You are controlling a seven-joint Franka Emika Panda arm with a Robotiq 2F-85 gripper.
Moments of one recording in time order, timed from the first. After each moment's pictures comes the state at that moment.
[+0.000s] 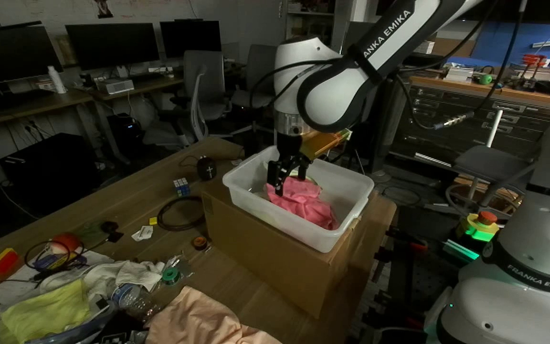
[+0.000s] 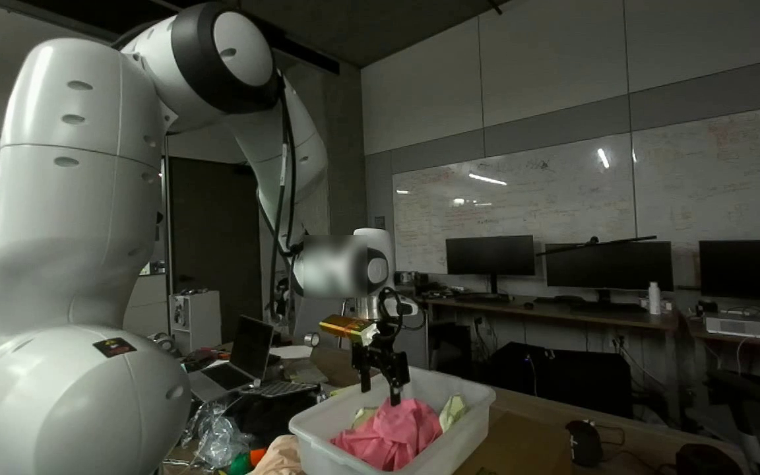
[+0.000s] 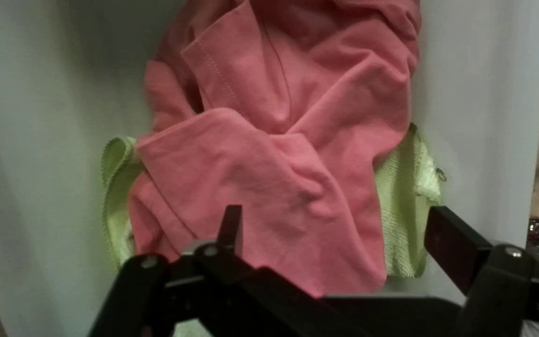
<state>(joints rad) 0.04 0.10 0.02 -2.37 -0.07 2.47 0.35</state>
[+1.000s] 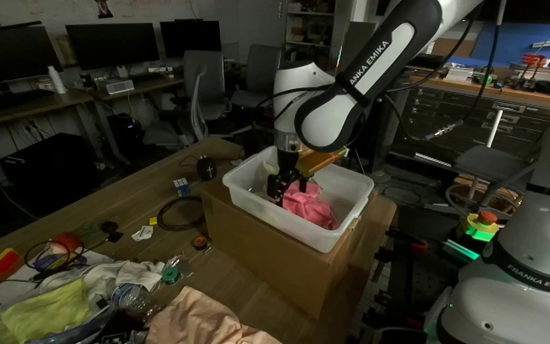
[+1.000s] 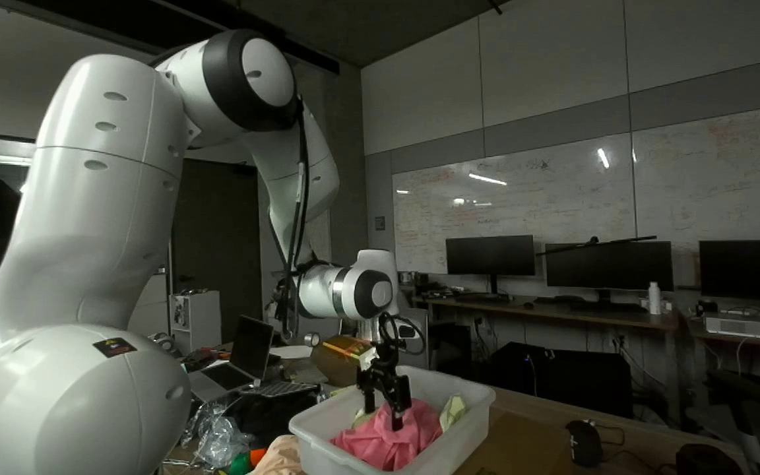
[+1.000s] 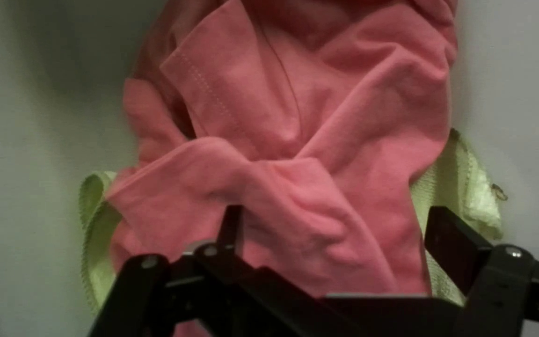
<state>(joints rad) 0.04 0.20 0.00 -2.37 -0.08 2.55 0.42</state>
